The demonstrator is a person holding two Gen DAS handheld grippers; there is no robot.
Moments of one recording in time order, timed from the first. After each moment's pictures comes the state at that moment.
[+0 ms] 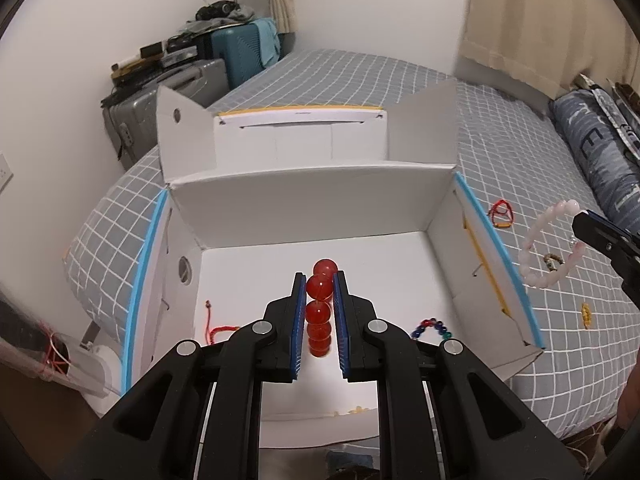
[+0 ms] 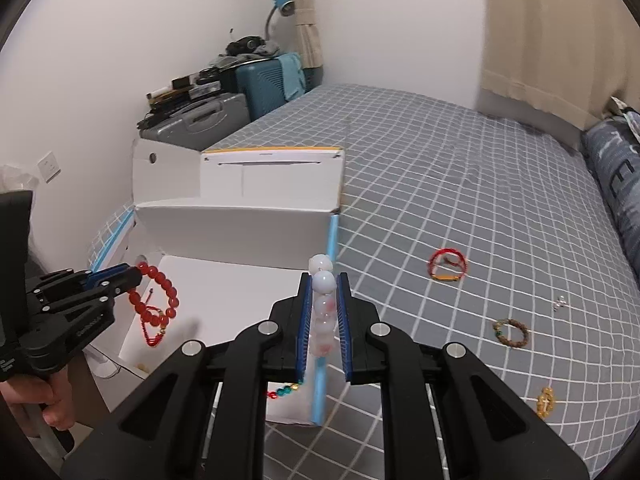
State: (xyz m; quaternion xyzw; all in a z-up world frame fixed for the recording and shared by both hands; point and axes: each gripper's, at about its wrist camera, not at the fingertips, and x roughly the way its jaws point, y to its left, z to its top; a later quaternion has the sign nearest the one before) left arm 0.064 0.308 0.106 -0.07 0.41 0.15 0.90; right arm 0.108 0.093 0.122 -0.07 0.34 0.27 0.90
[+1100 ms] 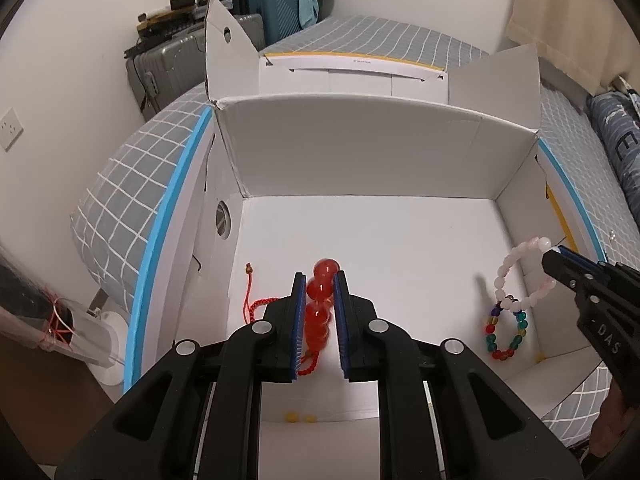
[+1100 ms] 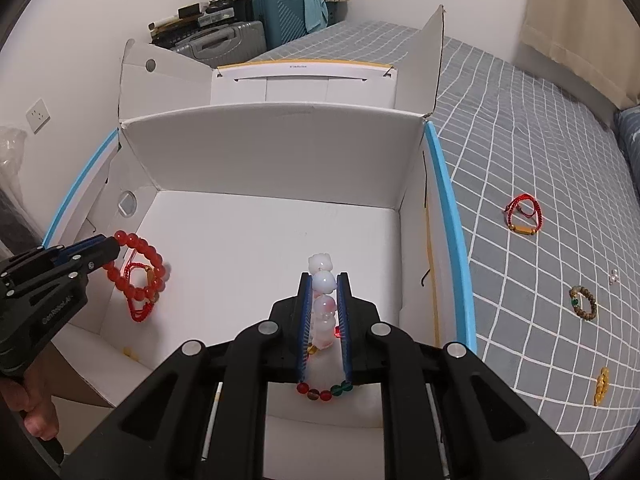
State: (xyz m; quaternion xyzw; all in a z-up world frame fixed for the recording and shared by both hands) left arm 0.059 0.362 0.050 -0.09 0.45 0.20 0.87; right arm 0.117 0.183 0.029 -0.12 0.43 0.27 0.85
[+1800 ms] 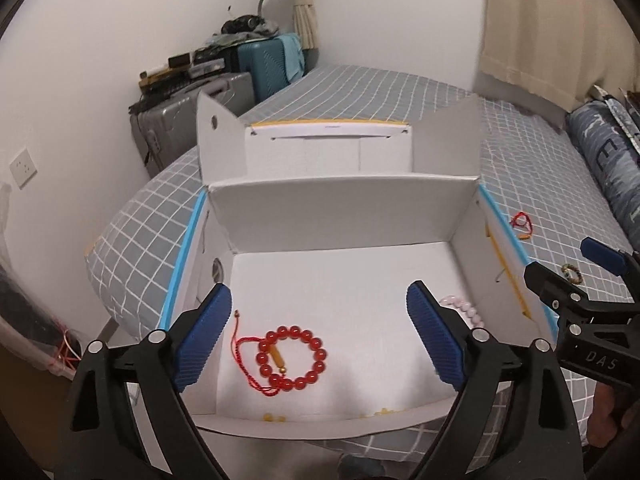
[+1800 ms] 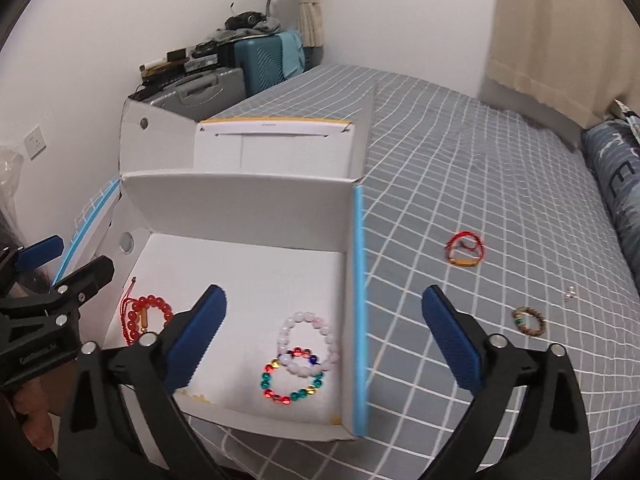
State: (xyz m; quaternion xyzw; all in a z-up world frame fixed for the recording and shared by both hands) left arm 0.043 0.308 0.112 -0.05 0.37 0.19 0.91; right arm 0.108 0.132 0.090 -0.10 0.36 0.24 0.90
